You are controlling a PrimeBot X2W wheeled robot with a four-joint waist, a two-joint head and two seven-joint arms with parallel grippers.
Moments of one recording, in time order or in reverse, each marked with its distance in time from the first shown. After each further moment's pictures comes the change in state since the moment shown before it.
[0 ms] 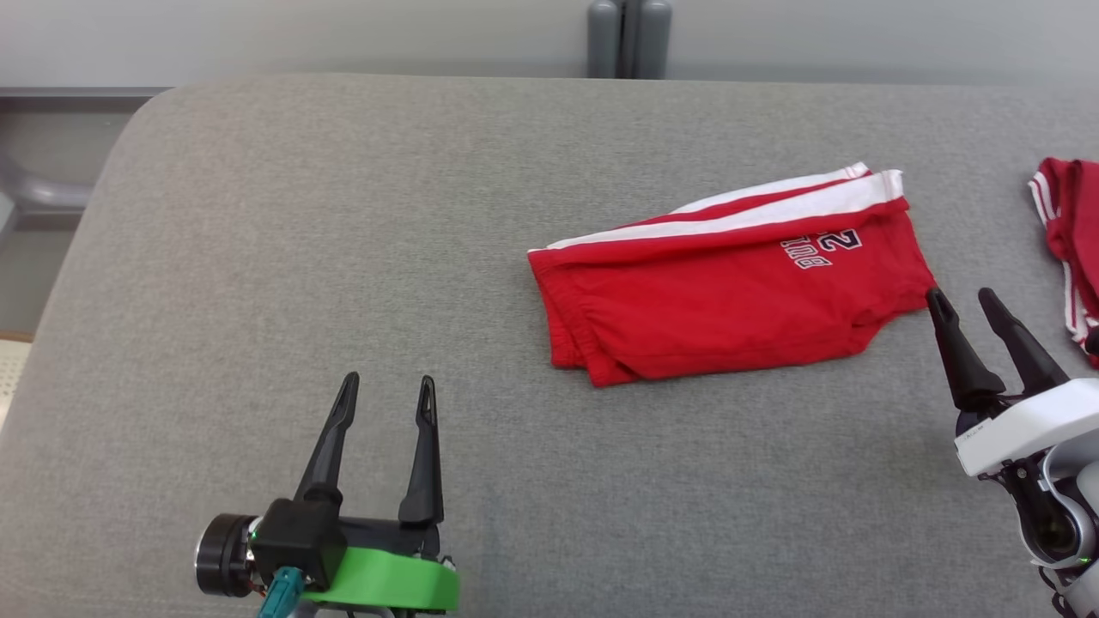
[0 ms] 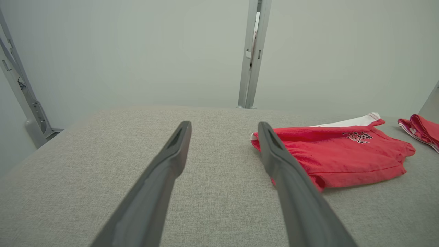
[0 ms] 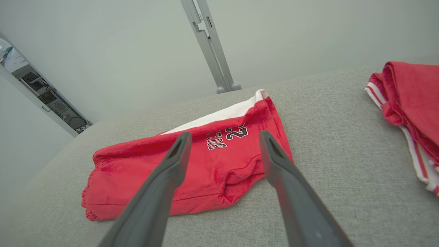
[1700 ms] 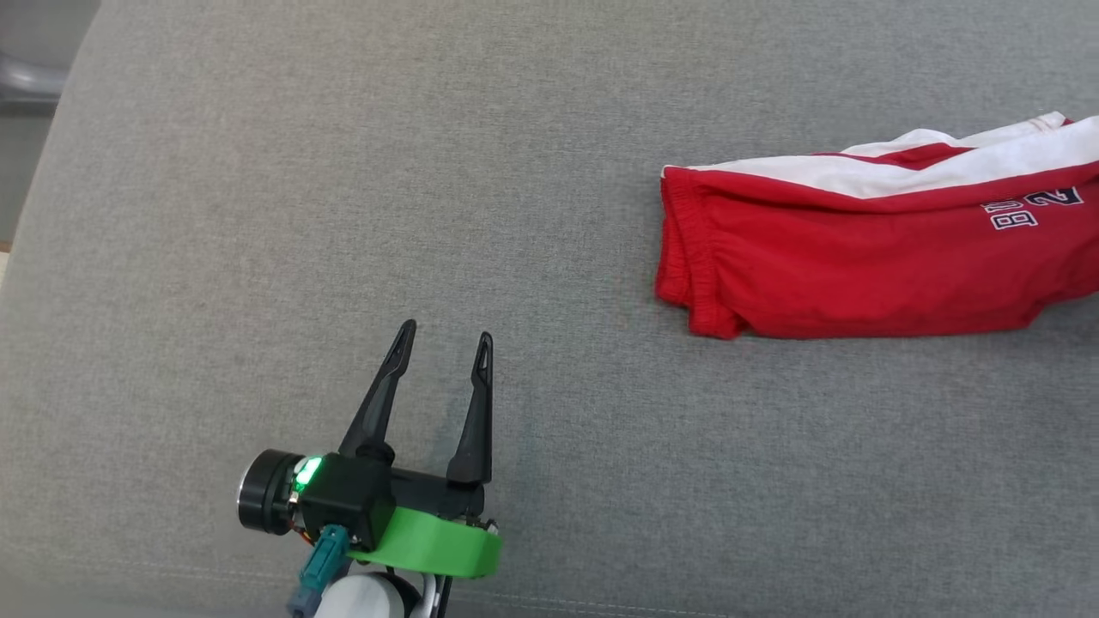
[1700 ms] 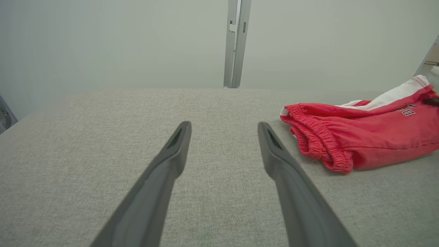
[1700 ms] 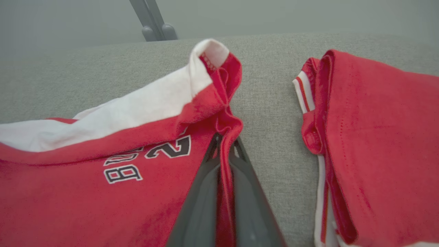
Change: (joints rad) left arm -0.097 -0.040 -0.053 0.016 0.049 -0.050 0.000; right arm -0.388 -0.240 0.185 0.356 0.094 0.000 0.207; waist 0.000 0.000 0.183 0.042
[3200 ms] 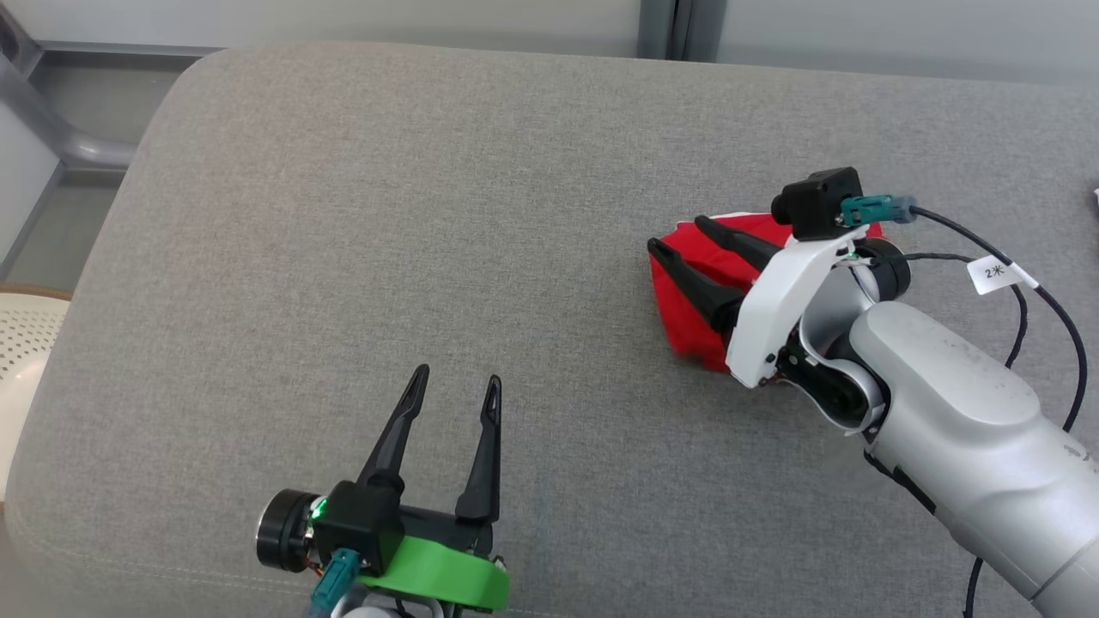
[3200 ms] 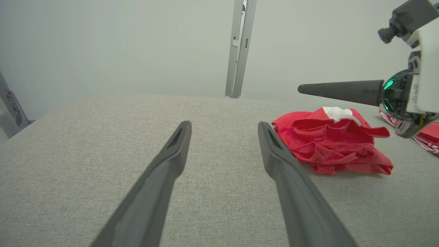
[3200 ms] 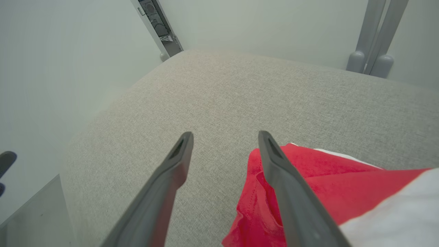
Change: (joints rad) left arm 0.051 -0.001 -0.021 0.043 -0.046 -0.003 0.000; right arm -0.130 0.434 0.292 -0.172 -0.105 0.000 0.109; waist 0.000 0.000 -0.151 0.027
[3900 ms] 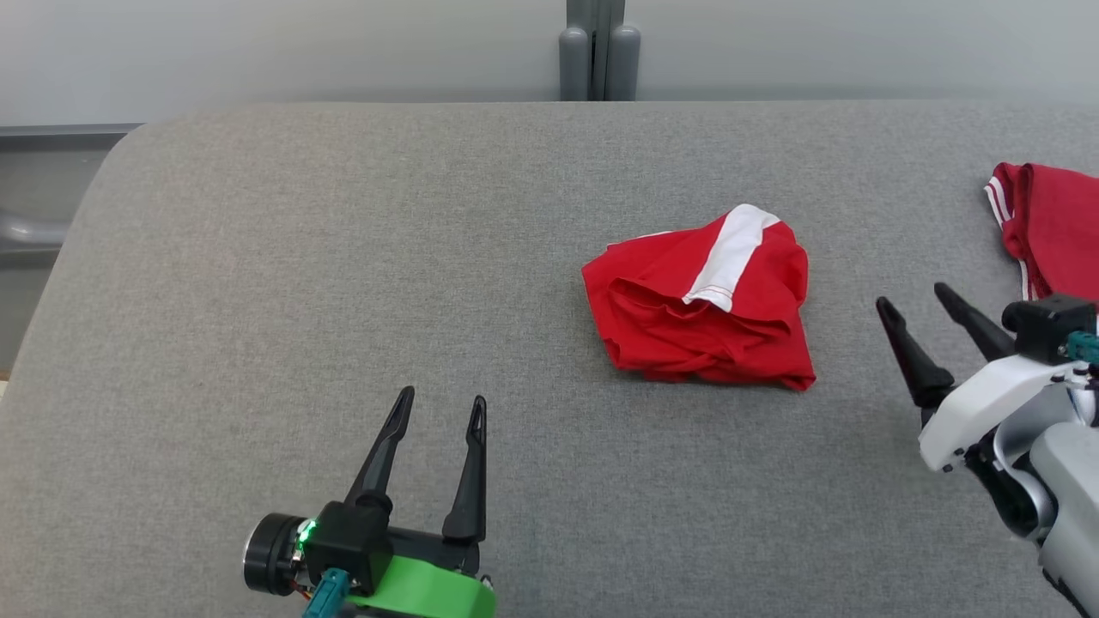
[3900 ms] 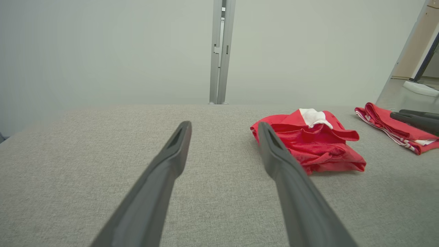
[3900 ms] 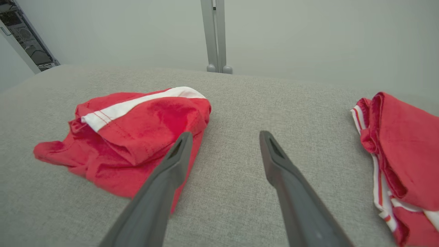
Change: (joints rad) left arm 0.048 0.000 0.034 -0.004 0.026 -0.007 0.000; right arm 0.319 -0.210 -0.252 0.050 -0.164 0.000 -0.302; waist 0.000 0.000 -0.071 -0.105
